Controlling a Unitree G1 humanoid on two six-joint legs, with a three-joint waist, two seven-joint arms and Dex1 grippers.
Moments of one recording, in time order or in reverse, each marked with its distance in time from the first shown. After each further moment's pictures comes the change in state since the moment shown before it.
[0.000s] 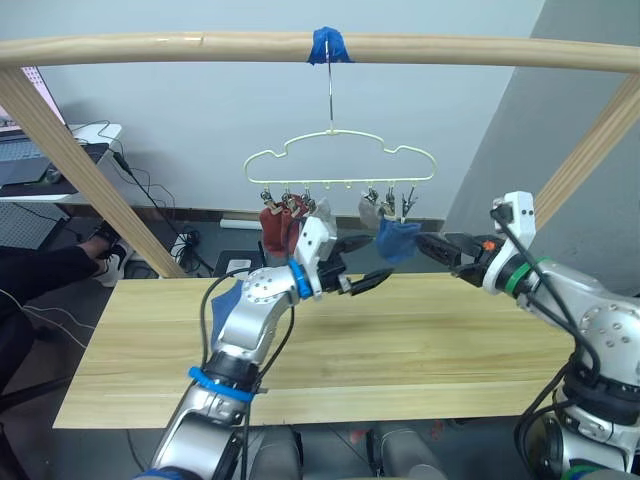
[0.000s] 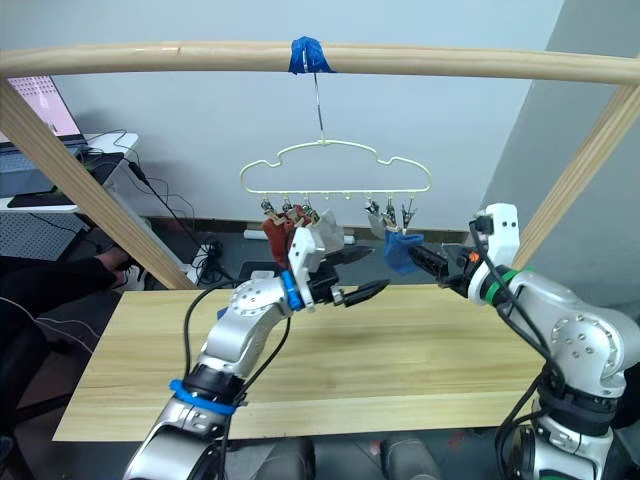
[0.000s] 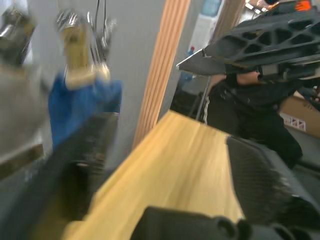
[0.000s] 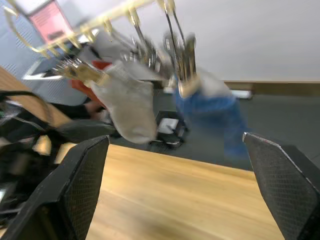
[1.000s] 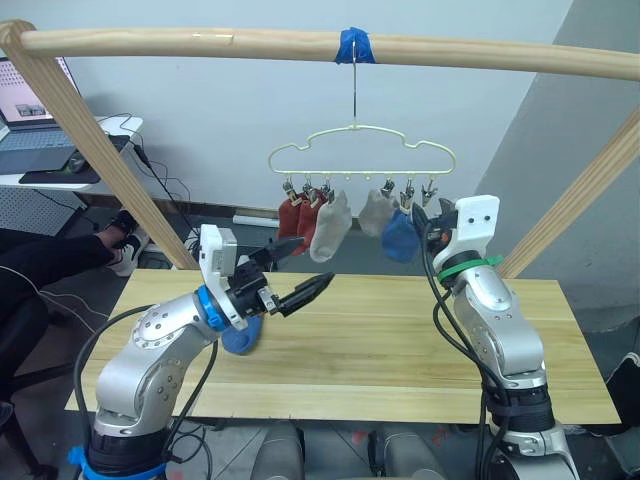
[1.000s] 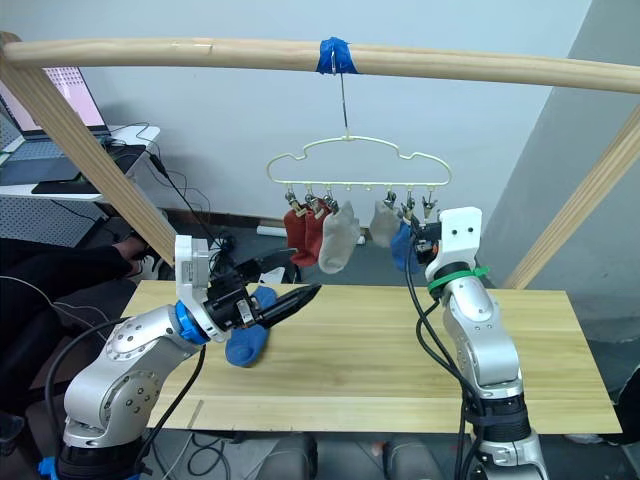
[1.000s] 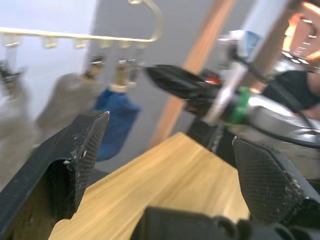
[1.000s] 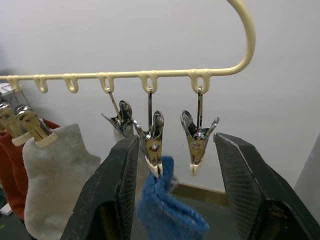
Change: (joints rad) left arm 0.247 0.197 0.228 -0.555 -0.350 0.312 0.093; right arm 0.010 0.213 0.367 0.256 -0.669 -0.837 -0.155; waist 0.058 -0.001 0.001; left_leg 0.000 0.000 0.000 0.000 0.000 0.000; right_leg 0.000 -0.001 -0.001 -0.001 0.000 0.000
